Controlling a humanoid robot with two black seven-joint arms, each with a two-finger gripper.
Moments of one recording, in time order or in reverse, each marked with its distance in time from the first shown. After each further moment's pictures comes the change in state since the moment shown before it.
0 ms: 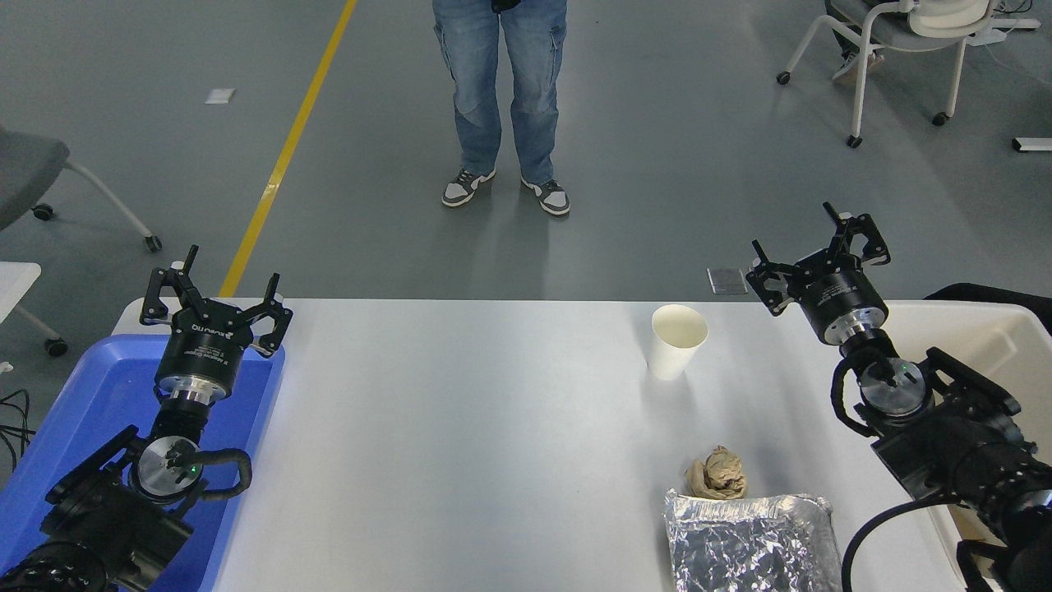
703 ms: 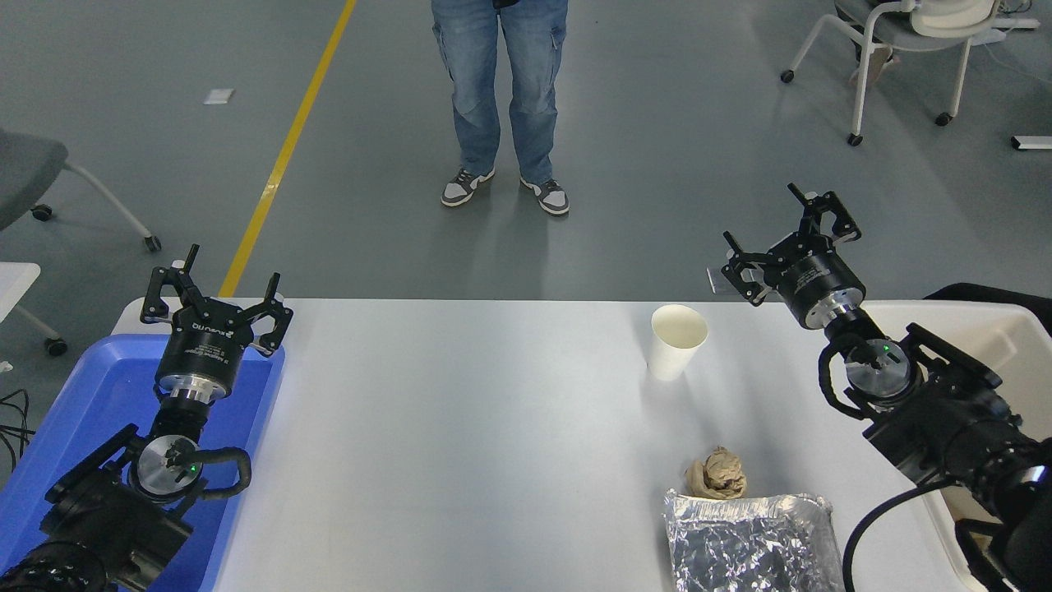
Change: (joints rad) left arm -0.003 0.002 0.001 0.001 0.002 0.004 0.003; right arm 0.189 -0.013 -0.344 0.006 -0.105 -0.004 -0.011
